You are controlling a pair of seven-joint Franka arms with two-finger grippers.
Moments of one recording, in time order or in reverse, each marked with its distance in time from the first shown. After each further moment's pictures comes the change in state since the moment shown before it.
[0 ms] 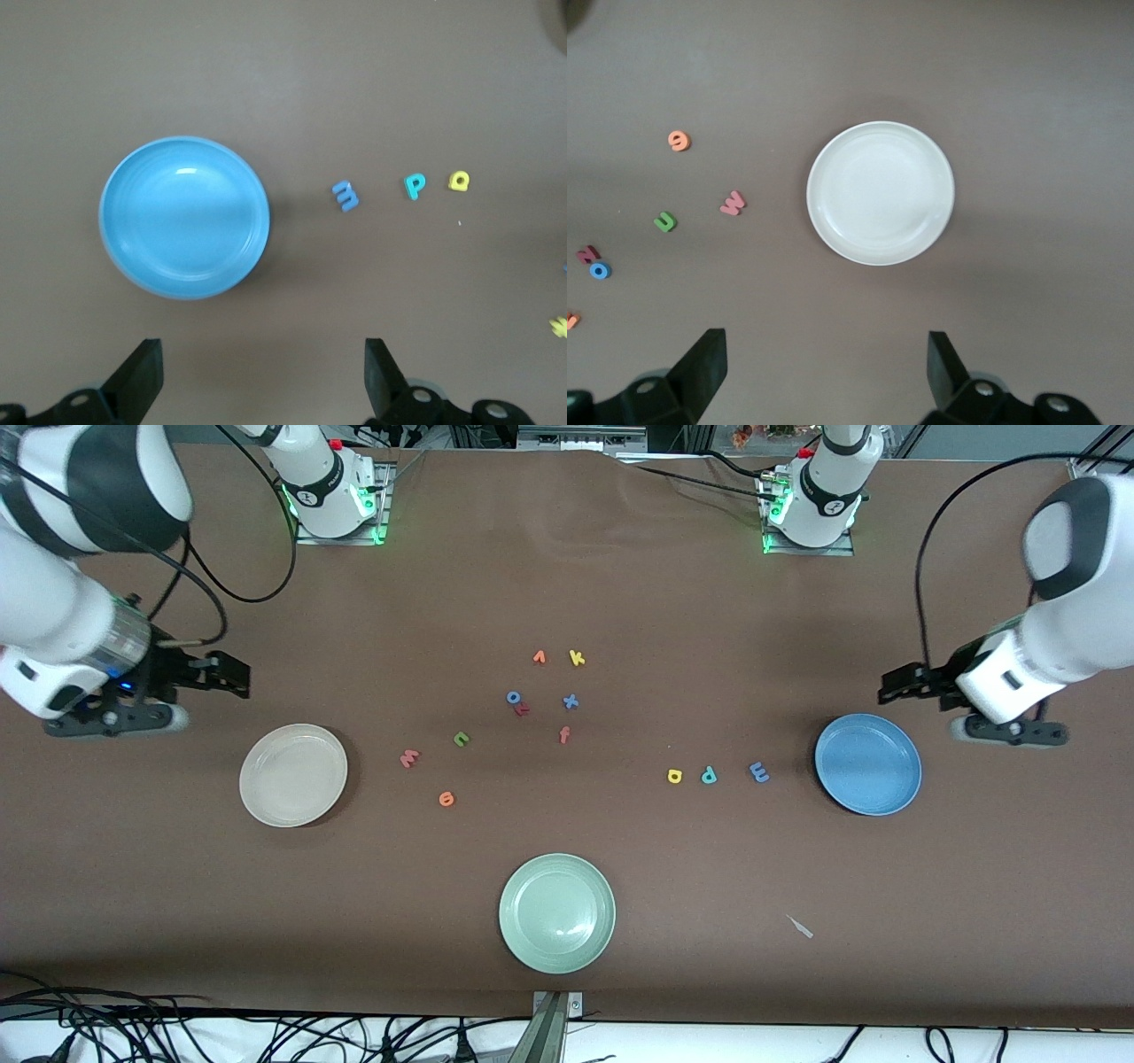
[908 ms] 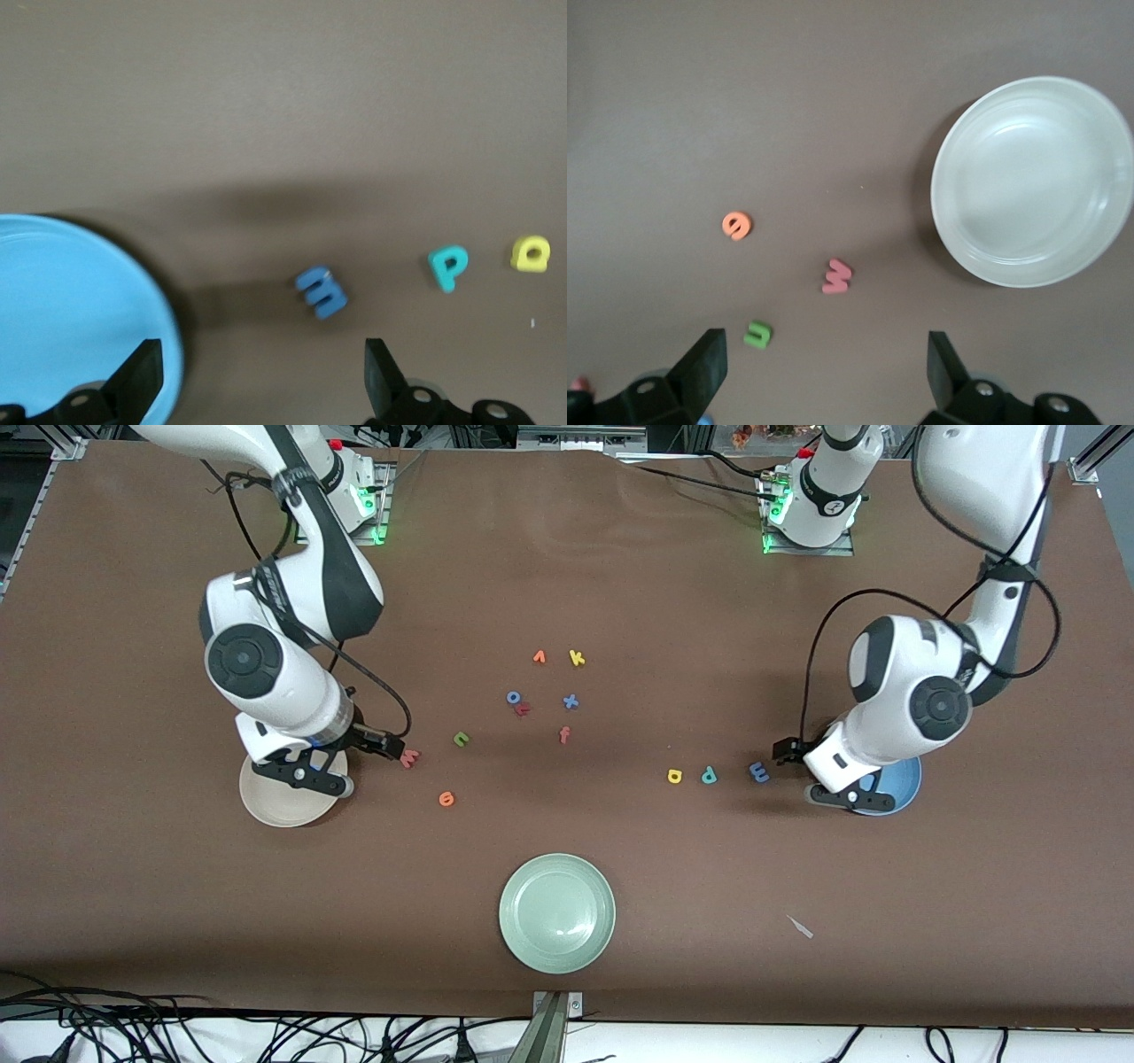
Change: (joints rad) left arm -0.160 0.335 0.006 -0.039 0.010 0.402 -0.103; right arm 0.201 0.238 0.002 -0.076 0.001 0.335 0.639
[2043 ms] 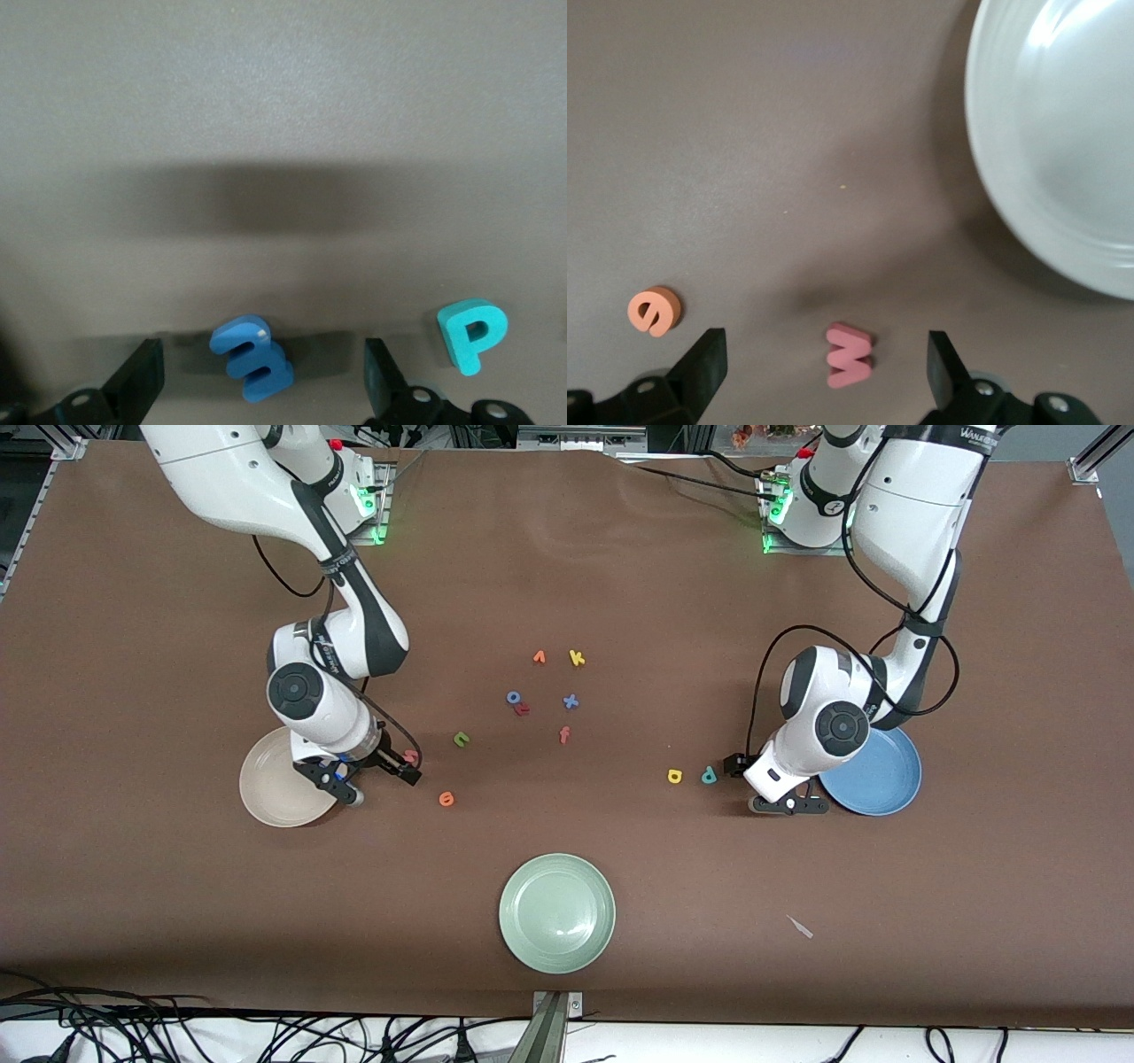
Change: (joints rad) left arm -0.051 0.160 -0.021 -0.014 0.000 0.151 -0.125; right arm 0.001 0.119 -0.008 -0.251 0.079 0.470 0.210
